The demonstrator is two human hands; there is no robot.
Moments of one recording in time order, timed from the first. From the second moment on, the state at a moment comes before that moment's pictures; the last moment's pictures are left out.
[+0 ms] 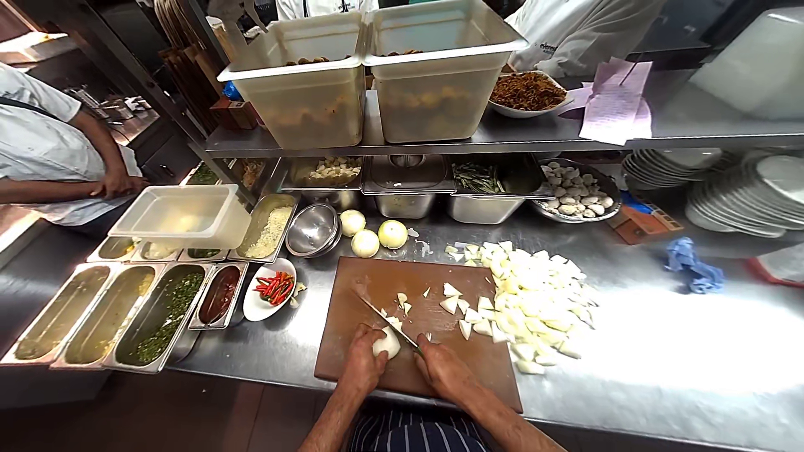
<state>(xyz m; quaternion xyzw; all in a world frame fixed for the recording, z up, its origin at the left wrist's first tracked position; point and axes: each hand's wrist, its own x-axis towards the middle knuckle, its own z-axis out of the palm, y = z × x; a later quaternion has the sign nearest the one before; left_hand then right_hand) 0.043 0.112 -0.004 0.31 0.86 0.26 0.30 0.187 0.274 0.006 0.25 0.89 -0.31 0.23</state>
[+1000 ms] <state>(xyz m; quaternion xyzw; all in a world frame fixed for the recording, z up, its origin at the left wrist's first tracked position) 0.062 0.109 -0.003 0.29 0.91 0.14 0.26 0.180 0.253 0.036 0.23 0.90 -0.25 0.28</state>
